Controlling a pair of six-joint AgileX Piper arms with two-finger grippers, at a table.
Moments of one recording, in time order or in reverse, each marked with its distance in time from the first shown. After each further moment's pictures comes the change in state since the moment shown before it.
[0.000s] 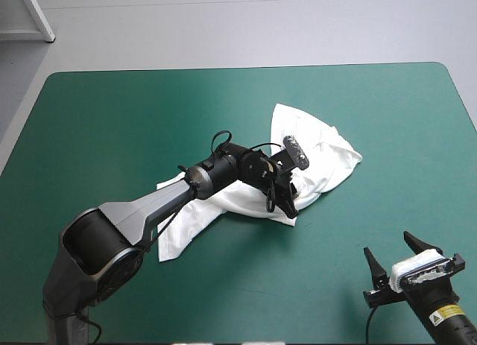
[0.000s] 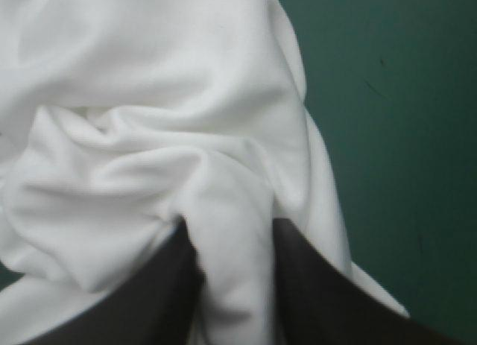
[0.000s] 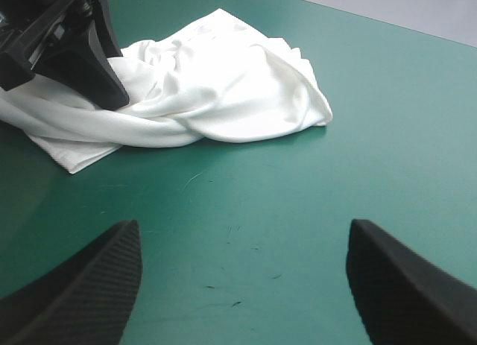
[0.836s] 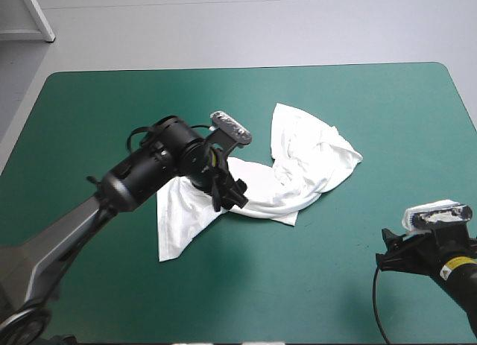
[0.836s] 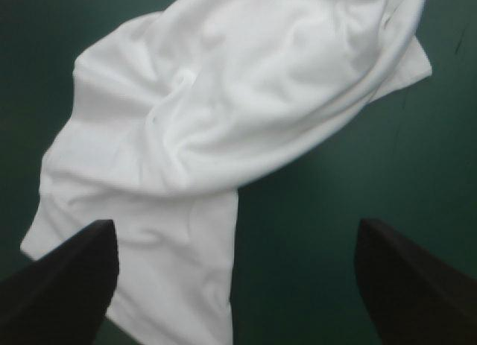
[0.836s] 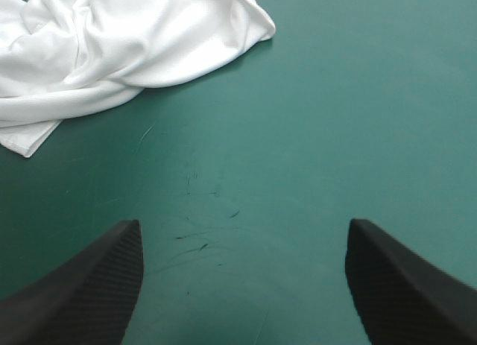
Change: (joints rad) left arm 0.001 -0.406 0.009 0.449 0.575 -0.639; right arm 0.000 0.364 -0.424 -0.292 0.418 0.429
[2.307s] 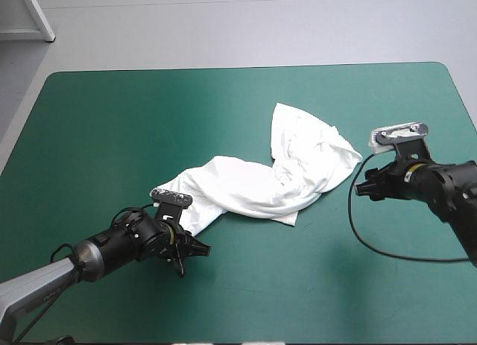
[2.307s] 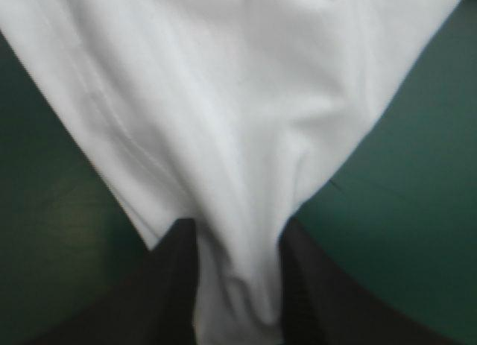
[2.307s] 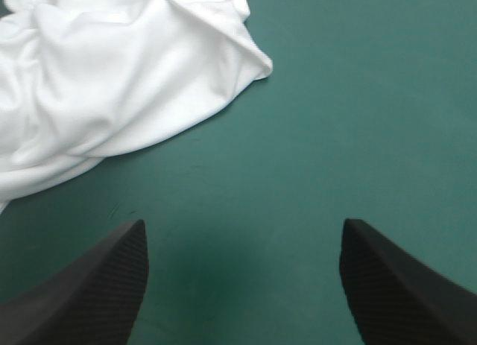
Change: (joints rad) left arm 0.079 -0.209 0.867 0.090 -0.574 -0.533; right arm 0.000 0.583 -0.391 -0.049 0.029 0.000
